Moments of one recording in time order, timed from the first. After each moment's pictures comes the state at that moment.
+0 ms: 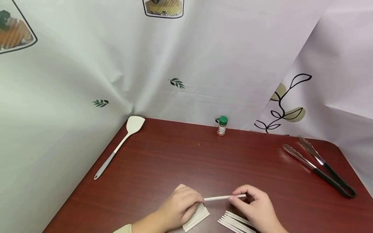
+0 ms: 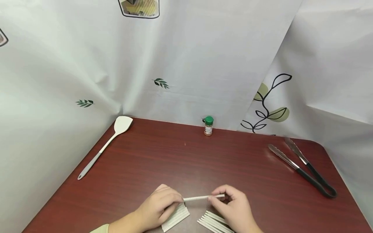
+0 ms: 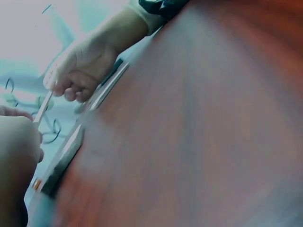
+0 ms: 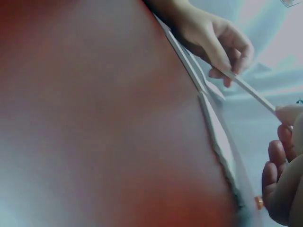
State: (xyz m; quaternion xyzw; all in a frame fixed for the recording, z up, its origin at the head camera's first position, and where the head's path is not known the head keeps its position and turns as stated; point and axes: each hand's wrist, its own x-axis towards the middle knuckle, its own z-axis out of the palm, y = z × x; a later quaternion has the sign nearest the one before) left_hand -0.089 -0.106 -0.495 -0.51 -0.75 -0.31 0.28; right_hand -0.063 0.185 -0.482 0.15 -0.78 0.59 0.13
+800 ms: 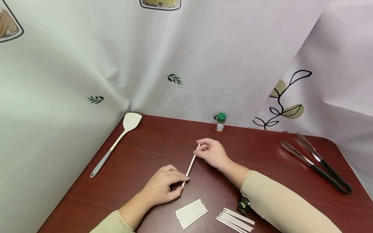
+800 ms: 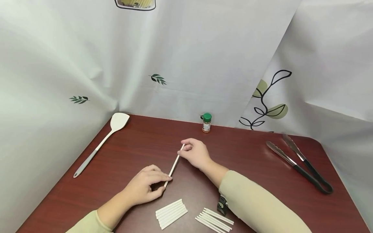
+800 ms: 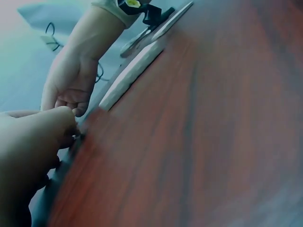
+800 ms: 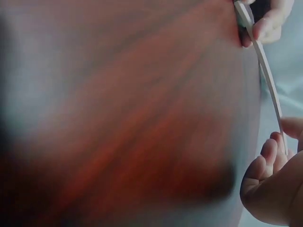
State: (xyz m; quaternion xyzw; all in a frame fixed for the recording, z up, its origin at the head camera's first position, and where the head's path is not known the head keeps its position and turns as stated) left_hand -0.134 -0.155 -0.496 -0.43 -0.83 -0.28 0.20; right_hand -0.221 0.093 -0.459 0.12 -0.83 0.55 -0.05
